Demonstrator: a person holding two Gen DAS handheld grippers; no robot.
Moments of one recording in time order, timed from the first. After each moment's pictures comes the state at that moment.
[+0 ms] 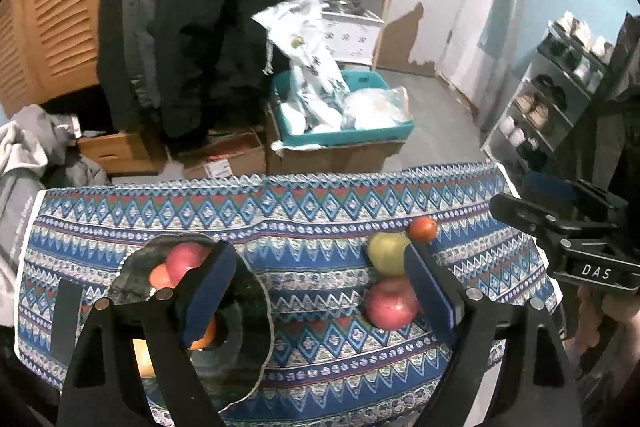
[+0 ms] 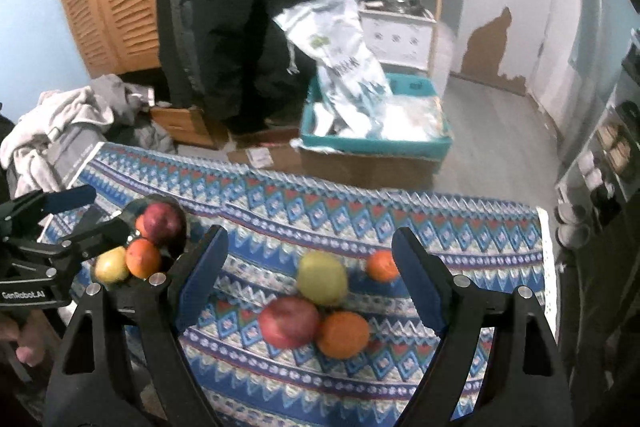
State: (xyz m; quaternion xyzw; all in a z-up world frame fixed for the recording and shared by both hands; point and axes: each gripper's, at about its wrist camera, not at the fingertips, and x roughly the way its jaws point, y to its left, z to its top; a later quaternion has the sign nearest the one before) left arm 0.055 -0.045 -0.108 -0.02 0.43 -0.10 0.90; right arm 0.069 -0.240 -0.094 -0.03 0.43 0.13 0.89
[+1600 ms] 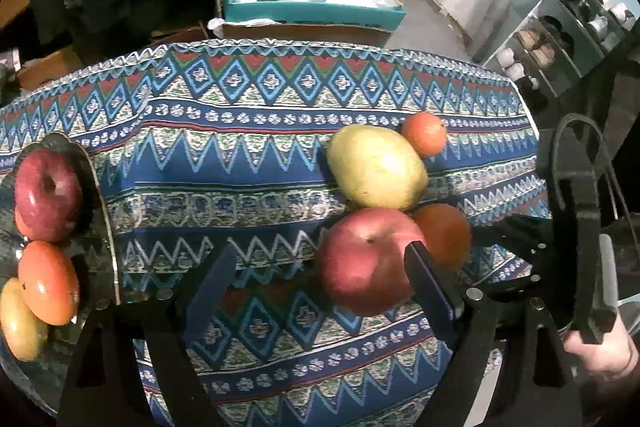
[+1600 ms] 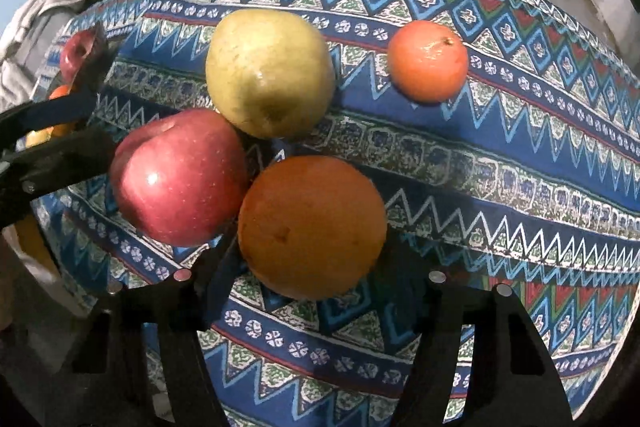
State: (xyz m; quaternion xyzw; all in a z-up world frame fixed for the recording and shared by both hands) left arm 0.090 -0.109 -0.256 -0.05 0.56 -0.15 0.81; right arm 0.083 -0.262 -0.305 -0.04 0.63 0.19 0.75
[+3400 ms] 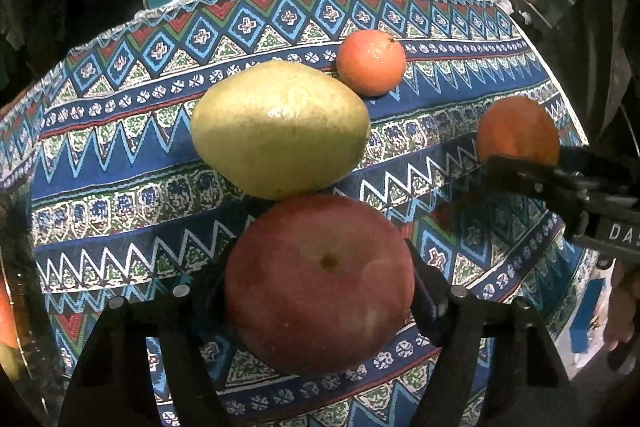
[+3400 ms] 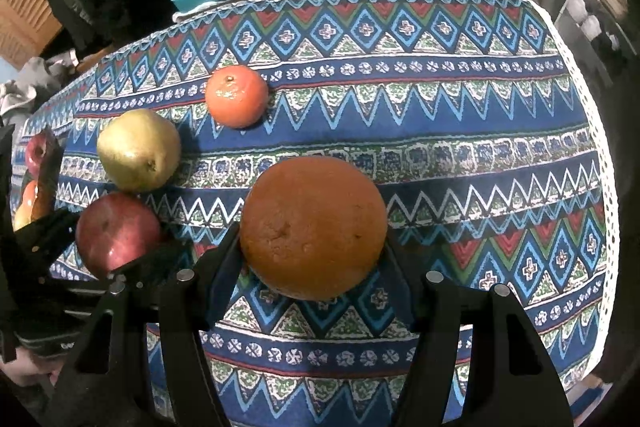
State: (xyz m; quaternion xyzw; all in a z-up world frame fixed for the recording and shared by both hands) left arm 0.085 -0.200 -0.312 0.05 0.58 -0.17 0.79; right arm 0.080 -0.361 -0.280 0.06 0.59 0.07 0.80
